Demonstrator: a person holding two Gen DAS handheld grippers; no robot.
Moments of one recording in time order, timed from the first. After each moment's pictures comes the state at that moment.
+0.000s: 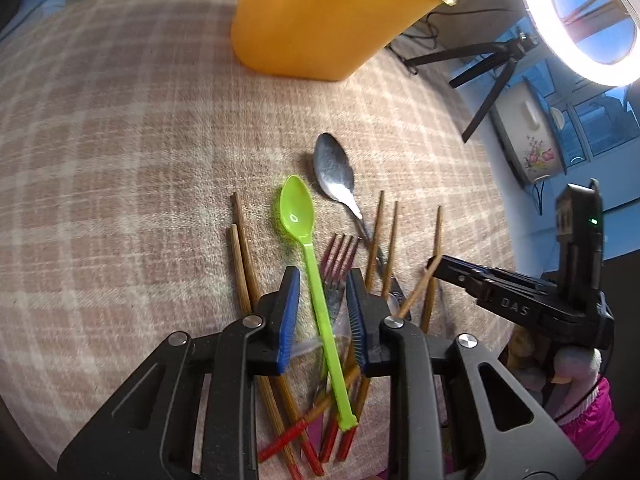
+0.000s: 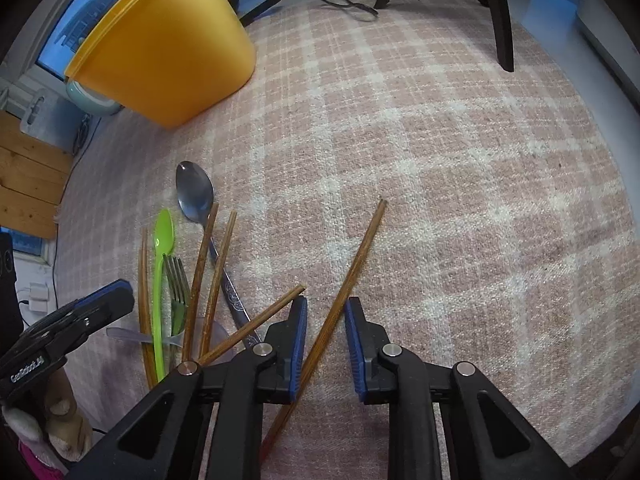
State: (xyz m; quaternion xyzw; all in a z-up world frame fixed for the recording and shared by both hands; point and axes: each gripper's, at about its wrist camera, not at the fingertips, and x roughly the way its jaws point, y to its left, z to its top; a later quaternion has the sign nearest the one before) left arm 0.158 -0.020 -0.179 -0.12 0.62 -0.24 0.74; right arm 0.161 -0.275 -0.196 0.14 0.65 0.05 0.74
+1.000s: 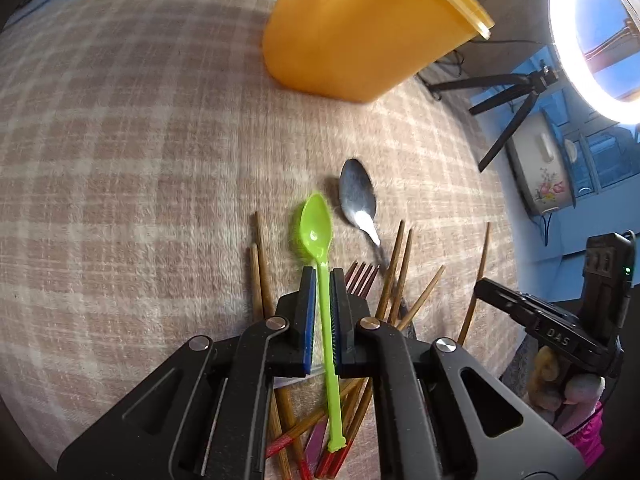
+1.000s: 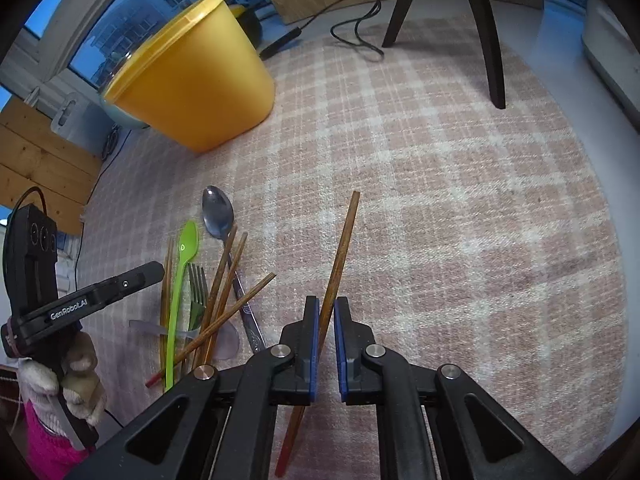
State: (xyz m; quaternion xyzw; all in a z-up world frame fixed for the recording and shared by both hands) left arm 0.163 -0.002 -0.179 -0.16 0.62 -0.20 0.74; right arm 0.149 -0.315 -0.168 0.15 0.61 0.10 0.77
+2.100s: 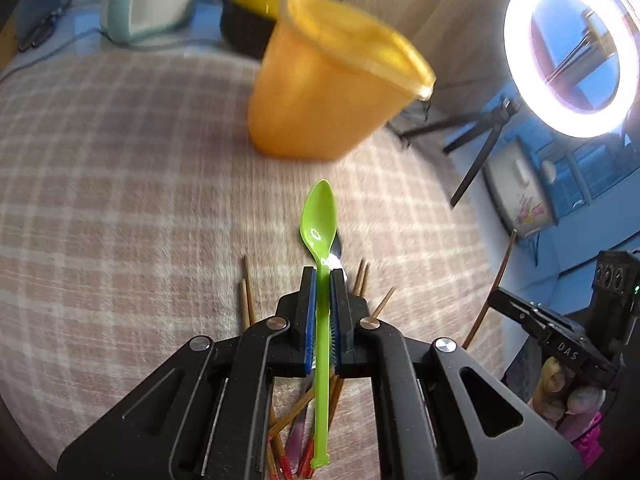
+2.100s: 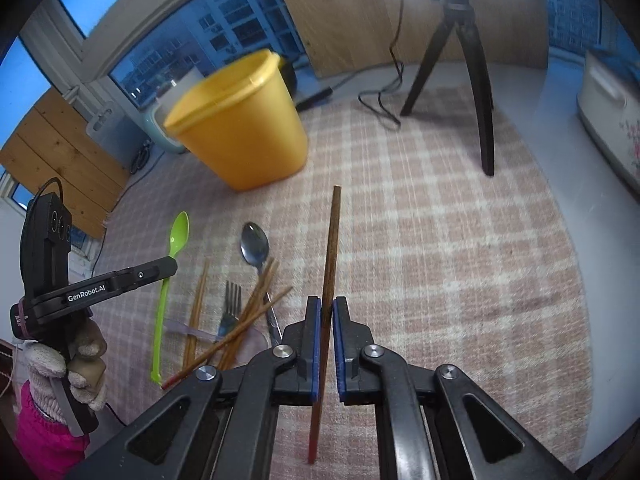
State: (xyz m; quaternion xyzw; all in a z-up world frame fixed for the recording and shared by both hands) left arm 0.149 0.002 -0.115 -0.16 0.53 -0.20 0.81; right arm 0.122 -0.309 -0.099 0.12 0.52 0.12 0.83
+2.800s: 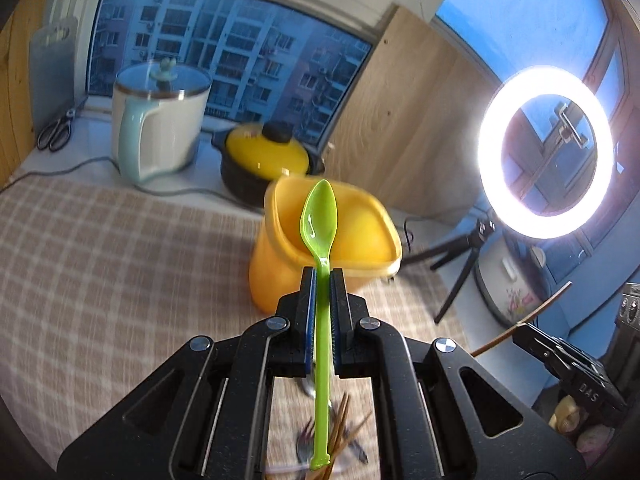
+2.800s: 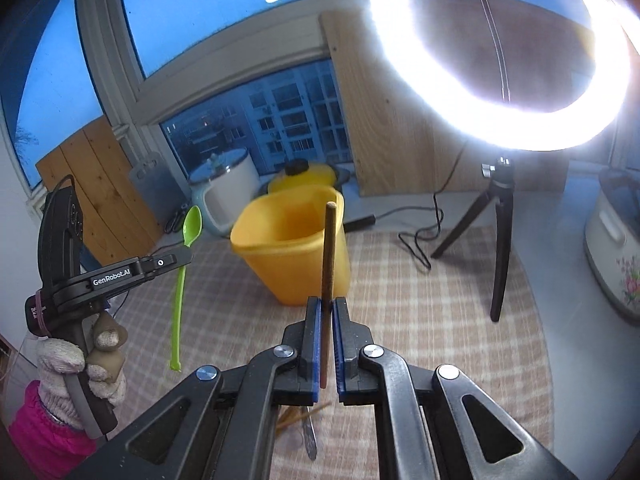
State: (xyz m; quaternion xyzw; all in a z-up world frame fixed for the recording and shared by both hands) left arm 0.198 0.019 -0.031 -0.17 0.38 -0.17 0.89; right arm 0.157 -0.285 -0.007 0.08 0.39 0.15 0.91
